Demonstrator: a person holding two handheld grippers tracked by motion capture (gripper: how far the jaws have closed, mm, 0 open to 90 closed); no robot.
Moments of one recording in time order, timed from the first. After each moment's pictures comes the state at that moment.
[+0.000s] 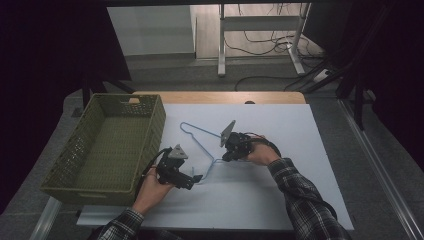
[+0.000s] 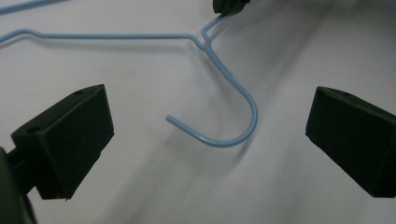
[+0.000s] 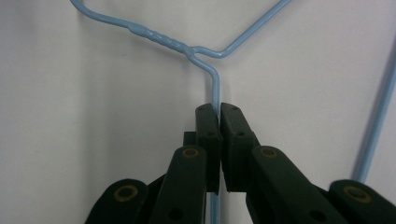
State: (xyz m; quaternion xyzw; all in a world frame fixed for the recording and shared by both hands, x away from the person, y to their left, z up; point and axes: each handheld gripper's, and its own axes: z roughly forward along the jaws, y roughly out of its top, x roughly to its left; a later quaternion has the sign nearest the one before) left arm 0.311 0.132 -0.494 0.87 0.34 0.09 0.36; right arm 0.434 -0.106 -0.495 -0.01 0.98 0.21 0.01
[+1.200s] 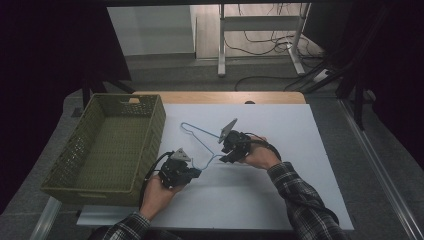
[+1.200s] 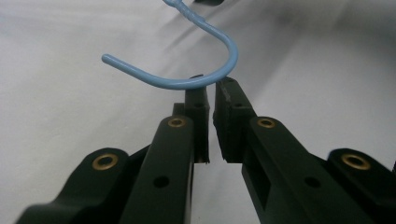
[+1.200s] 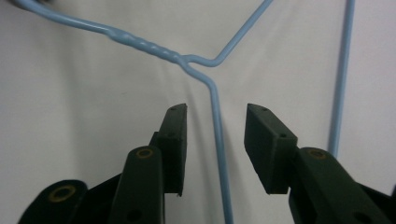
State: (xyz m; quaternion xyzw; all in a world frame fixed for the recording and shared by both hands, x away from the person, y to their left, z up) left arm 0.302 0.122 -0.492 0.86 0.36 0.04 0.36; right arm 0.419 -0.100 -0.481 0.08 0.97 0.23 0.05
